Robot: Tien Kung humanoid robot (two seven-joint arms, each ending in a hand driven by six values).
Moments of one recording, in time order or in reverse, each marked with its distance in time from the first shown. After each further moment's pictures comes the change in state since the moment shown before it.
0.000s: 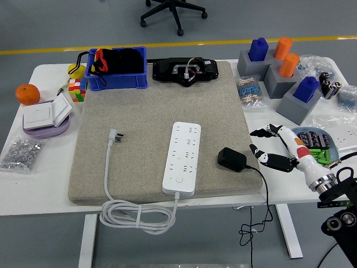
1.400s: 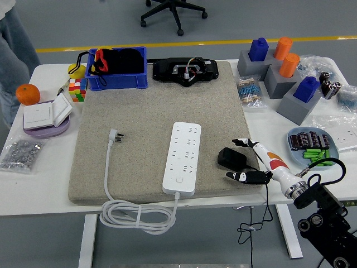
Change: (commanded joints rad) left arm -0.001 0.005 0.012 0.000 -0.001 -0.002 0.004; right arm 0.133 0.009 -0.245 -0.270 0.057 -0.164 0.075
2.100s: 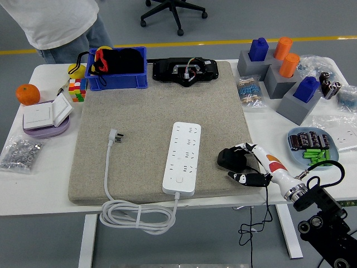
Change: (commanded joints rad) left arm 0.000 0.000 0.006 0.000 0.000 -0.001 0.001; right arm -0.010 -0.008 -0.014 0.012 0.029 0.036 0.008
